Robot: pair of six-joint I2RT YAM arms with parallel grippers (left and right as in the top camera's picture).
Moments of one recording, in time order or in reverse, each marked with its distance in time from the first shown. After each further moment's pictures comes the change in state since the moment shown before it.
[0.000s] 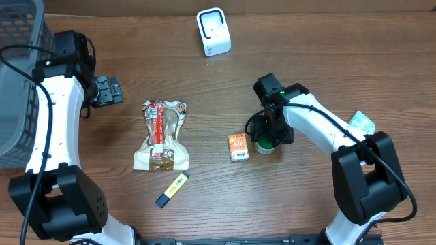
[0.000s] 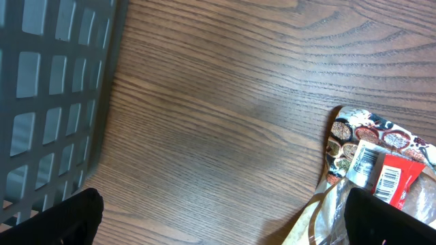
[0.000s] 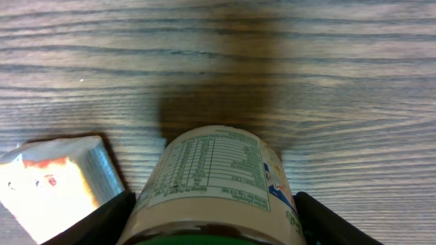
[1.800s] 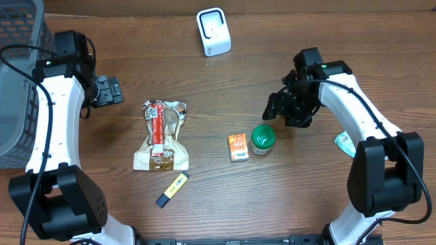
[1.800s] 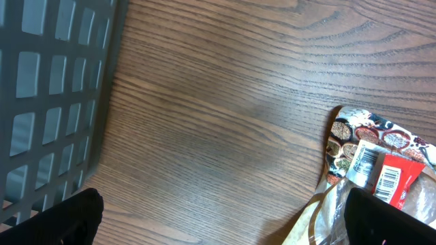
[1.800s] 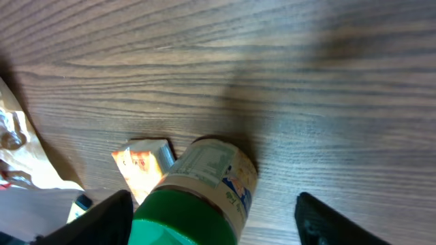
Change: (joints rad) left arm 0.000 0.000 0.000 0.000 0.000 0.000; right arm -0.241 0.004 0.169 -0.121 -0.312 -0.158
